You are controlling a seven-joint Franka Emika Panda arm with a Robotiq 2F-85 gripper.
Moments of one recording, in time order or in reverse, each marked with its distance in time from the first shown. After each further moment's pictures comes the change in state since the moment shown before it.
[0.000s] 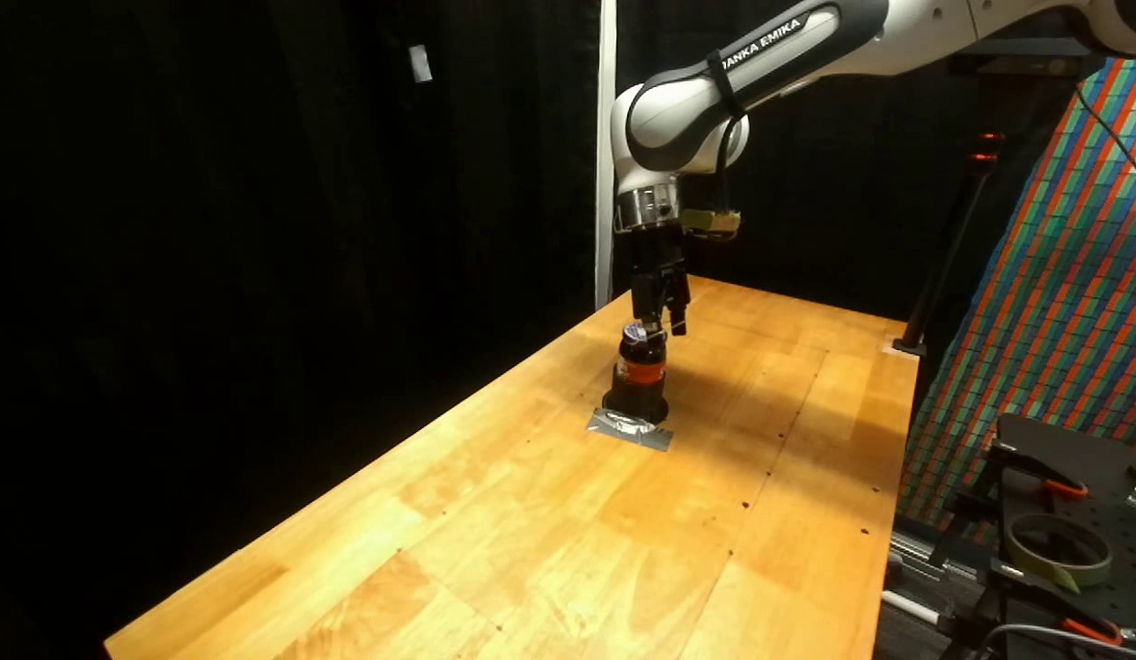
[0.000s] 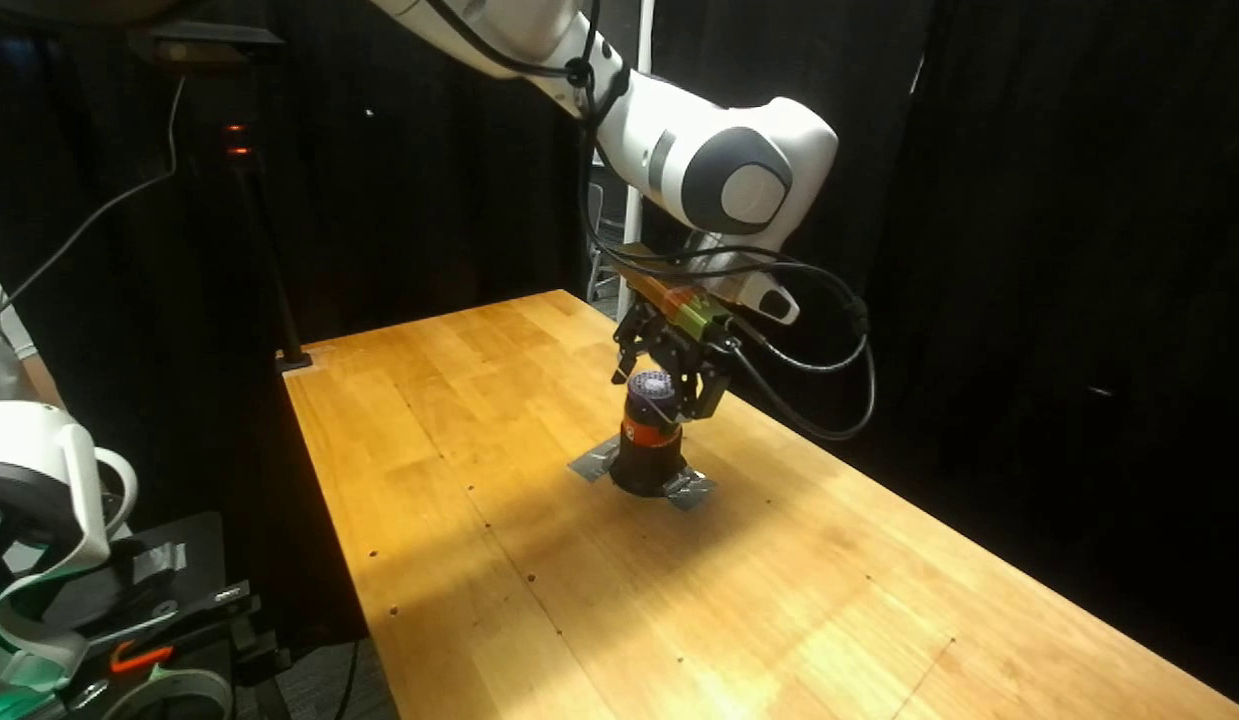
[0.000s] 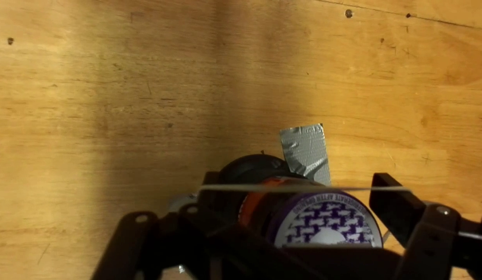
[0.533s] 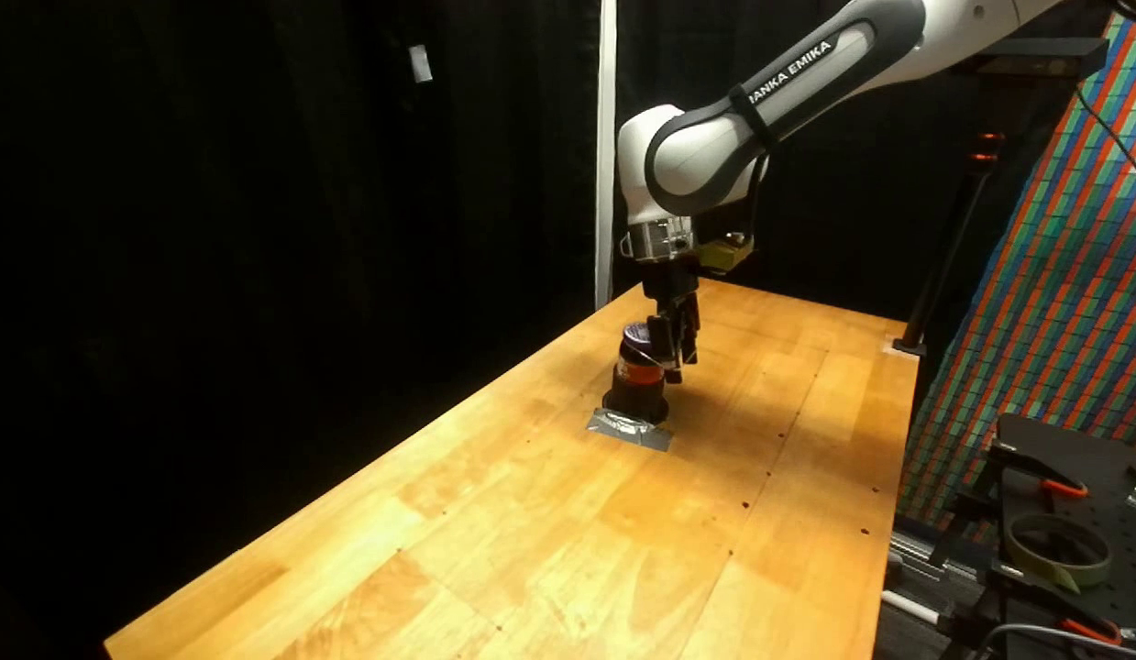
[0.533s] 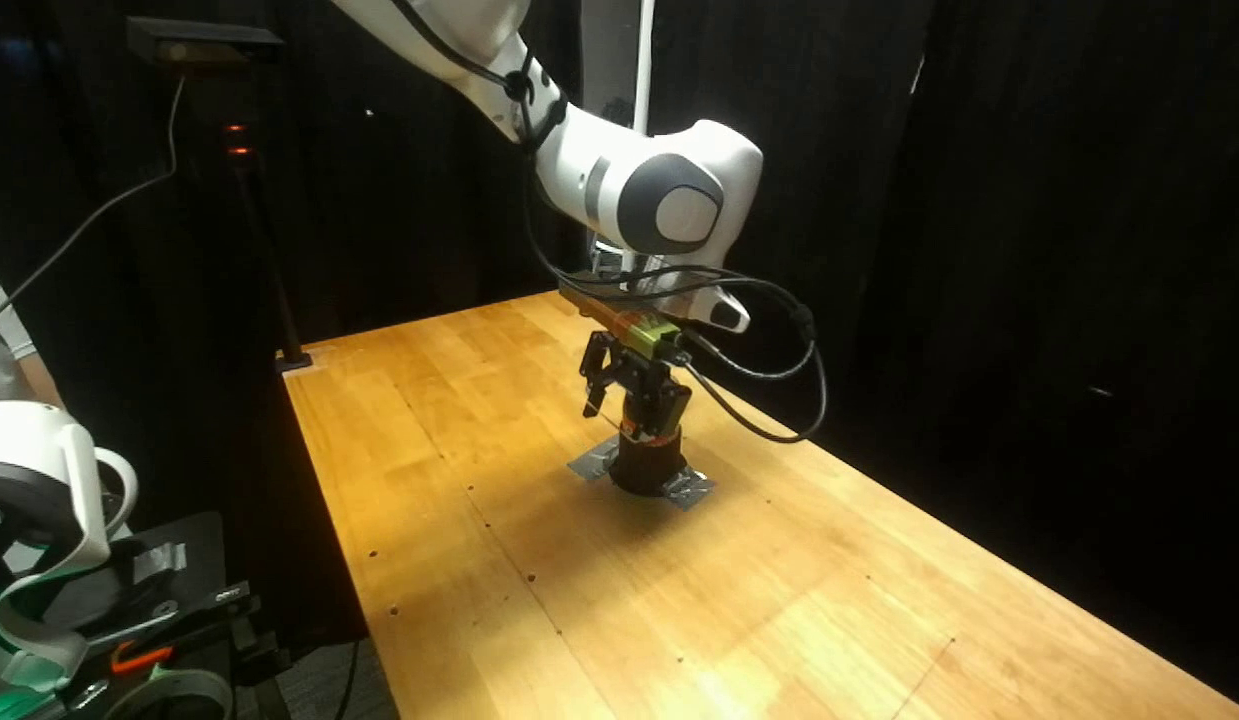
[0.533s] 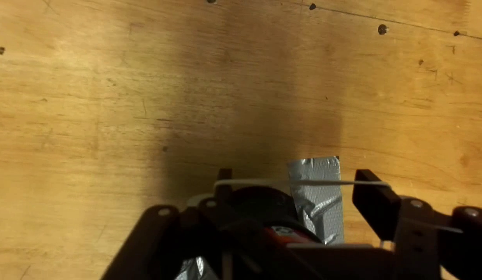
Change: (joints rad) arm 0.058 -0.095 0.000 -0.237 -0.090 0.193 0.023
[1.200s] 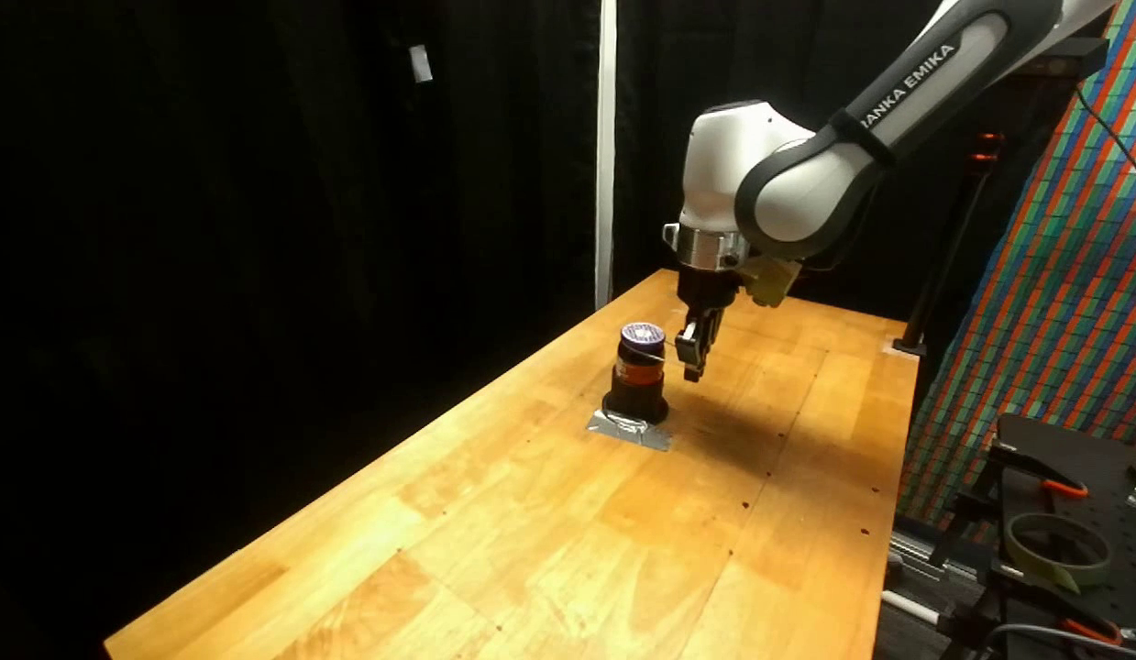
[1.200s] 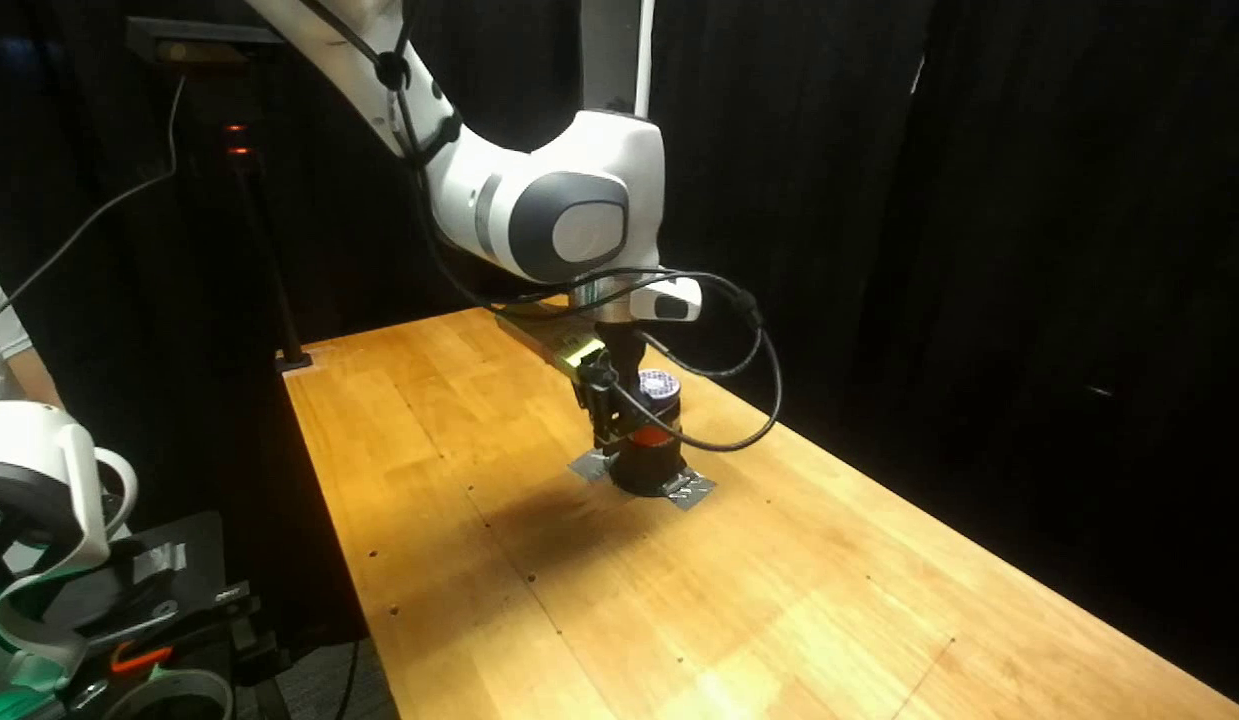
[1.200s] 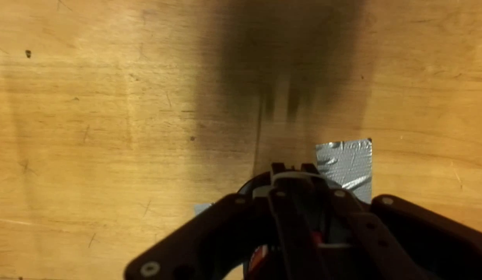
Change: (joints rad) arm 0.041 -0.226 -0.025 -0.429 -0.119 0.509 0.168
